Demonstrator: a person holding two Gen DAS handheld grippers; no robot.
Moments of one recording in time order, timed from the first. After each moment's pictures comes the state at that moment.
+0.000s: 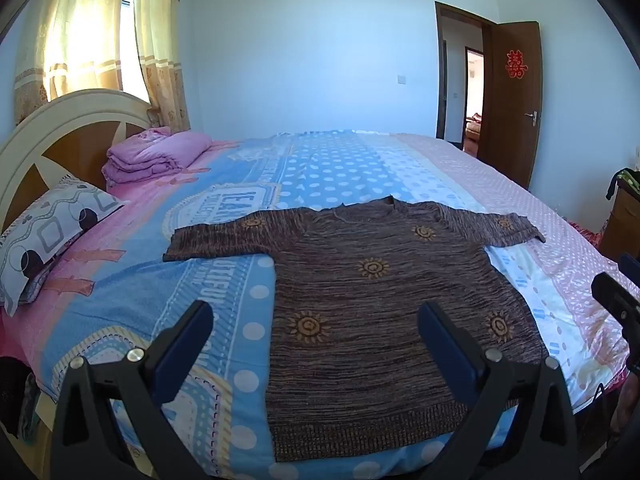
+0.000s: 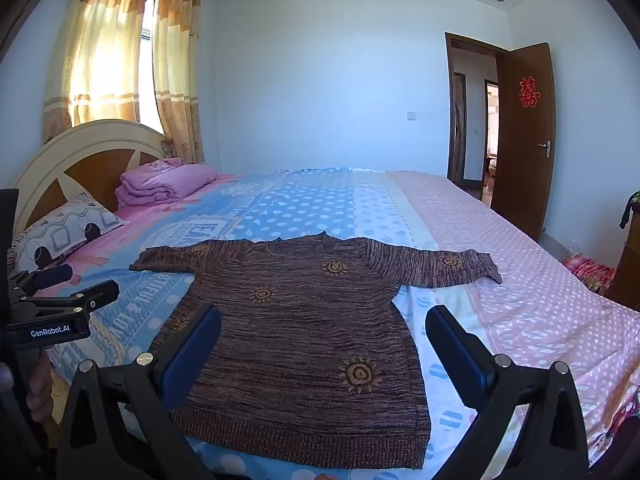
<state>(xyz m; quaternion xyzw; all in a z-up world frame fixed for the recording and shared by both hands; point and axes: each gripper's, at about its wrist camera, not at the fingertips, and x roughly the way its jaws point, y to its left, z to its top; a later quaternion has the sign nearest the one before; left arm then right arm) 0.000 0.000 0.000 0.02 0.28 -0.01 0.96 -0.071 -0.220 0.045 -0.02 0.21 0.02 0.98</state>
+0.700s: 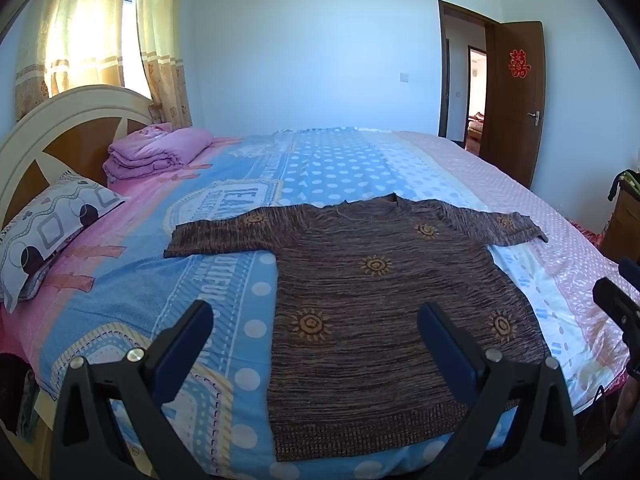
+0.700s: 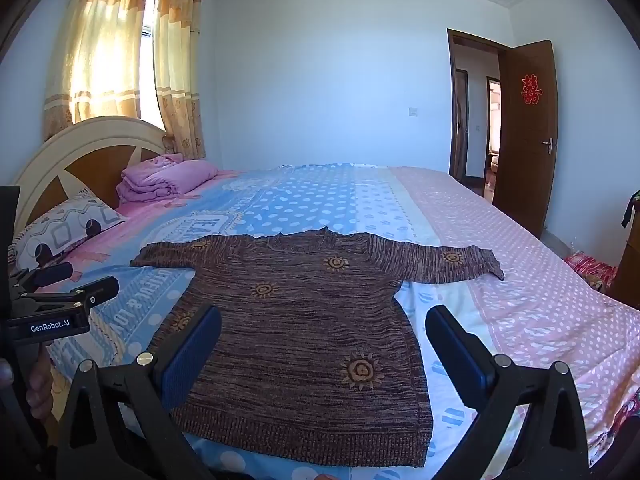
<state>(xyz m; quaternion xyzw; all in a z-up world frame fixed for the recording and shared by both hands) 0.000 0.001 0.000 0.01 0.28 -0.01 0.96 -0.070 -0.219 0.040 -0.01 0.22 0.02 0.97</state>
